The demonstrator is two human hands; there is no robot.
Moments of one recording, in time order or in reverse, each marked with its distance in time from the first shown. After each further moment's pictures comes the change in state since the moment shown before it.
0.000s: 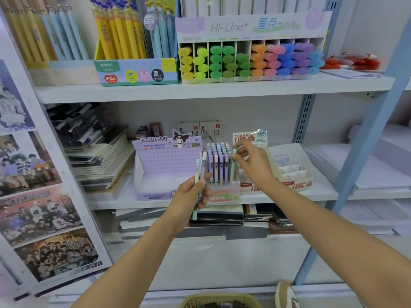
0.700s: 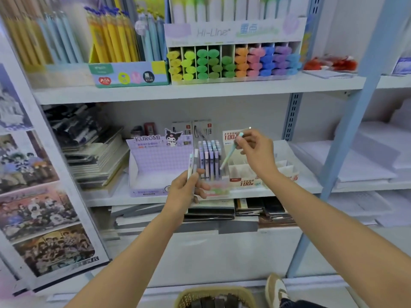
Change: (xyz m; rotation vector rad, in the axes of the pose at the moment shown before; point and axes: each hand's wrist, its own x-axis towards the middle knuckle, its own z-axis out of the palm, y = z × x) left_hand -0.017 0.008 0.021 0.057 0.135 0.064; right_hand -0.011 -0.014 -0.040 0.380 0.174 0.118
